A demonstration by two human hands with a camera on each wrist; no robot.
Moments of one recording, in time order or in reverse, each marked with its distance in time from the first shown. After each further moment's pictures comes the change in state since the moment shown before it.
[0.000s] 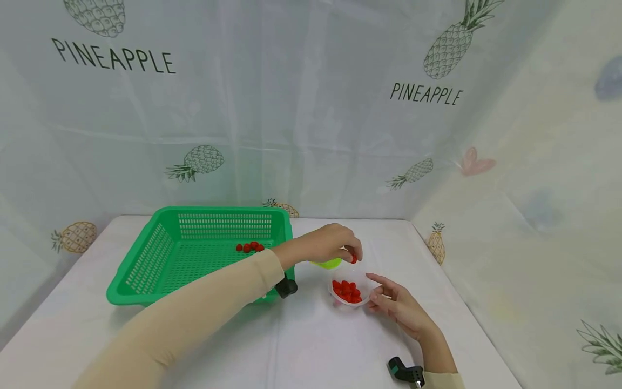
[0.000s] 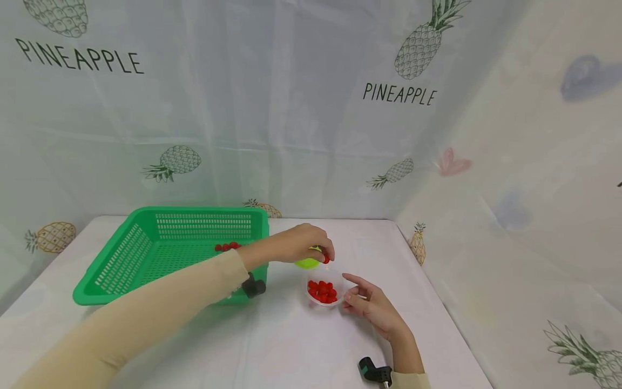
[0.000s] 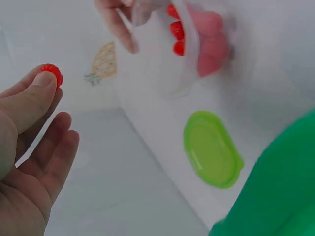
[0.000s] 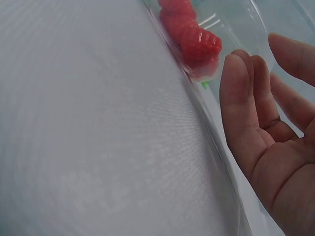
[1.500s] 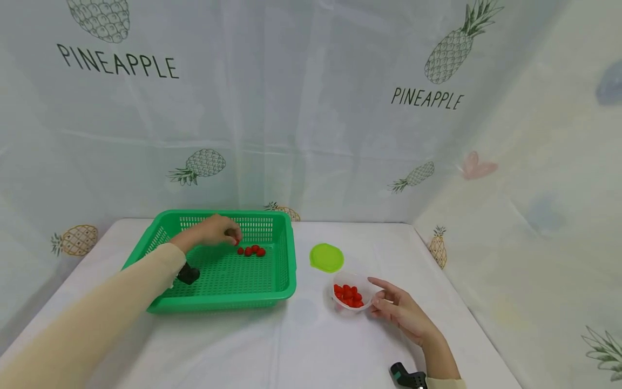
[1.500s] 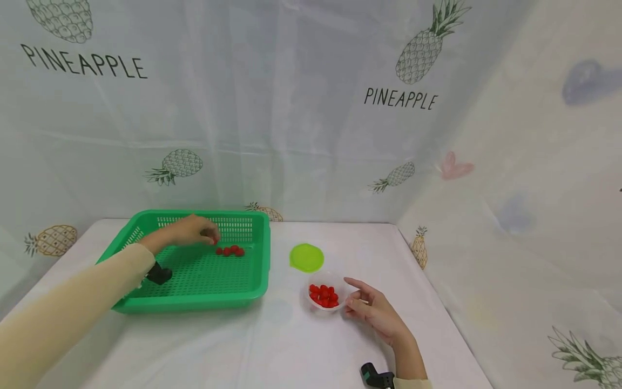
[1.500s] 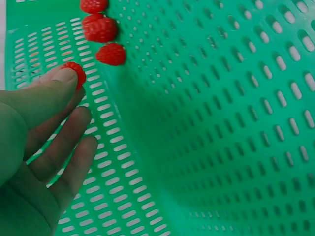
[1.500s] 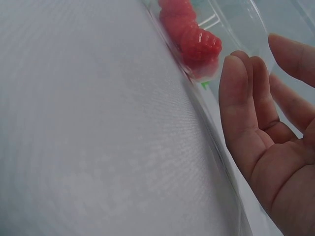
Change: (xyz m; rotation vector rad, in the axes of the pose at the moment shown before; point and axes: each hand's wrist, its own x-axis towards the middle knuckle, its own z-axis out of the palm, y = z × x) left_hand -0.202 -0.170 -0.040 0.000 0.028 -0.475; right_hand 0.001 0.001 -0.001 0.004 0.028 0.044
